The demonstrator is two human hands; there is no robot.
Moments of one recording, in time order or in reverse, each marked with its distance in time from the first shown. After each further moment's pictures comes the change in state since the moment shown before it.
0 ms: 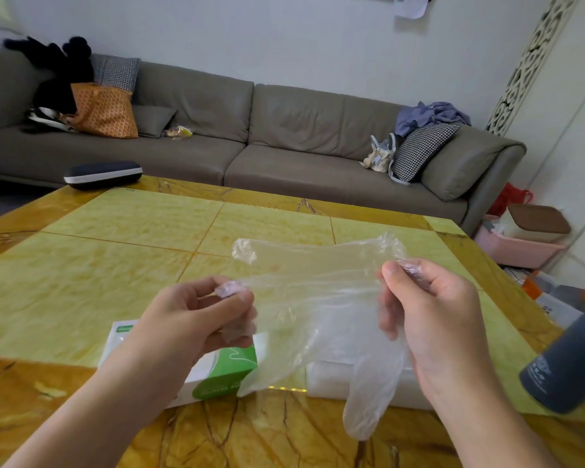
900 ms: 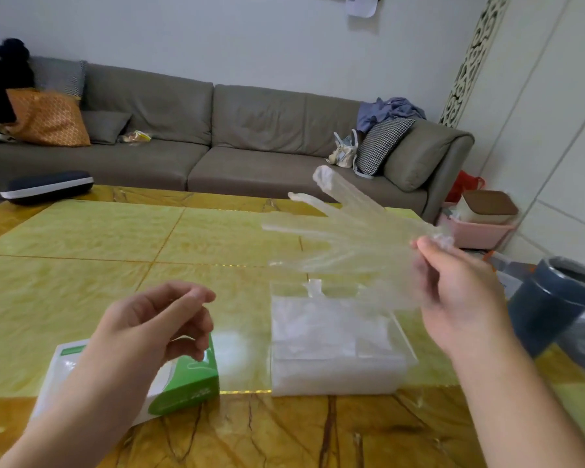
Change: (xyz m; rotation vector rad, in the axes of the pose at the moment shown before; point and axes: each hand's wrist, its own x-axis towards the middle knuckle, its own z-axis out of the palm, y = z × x) left_hand -0.003 -0.004 0.021 0.013 0.058 0.151; right_hand 0.046 0.000 -0.071 0.442 0.255 0.255
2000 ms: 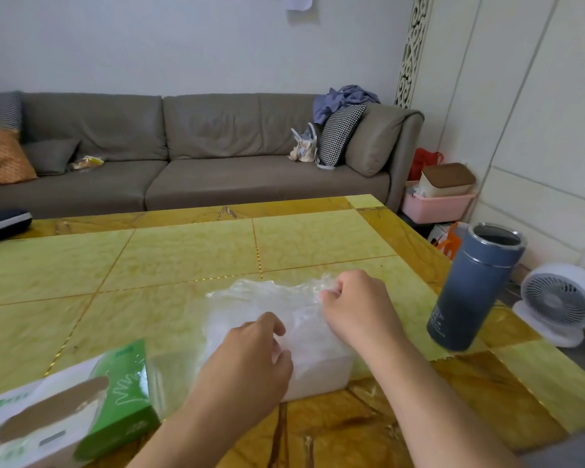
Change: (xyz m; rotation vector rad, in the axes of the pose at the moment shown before) left_hand 0.006 -0.062 0.140 1.139 -0.336 0.135; right_hand 0.019 0.047 -0.030 -1.322 -0.073 -0.171
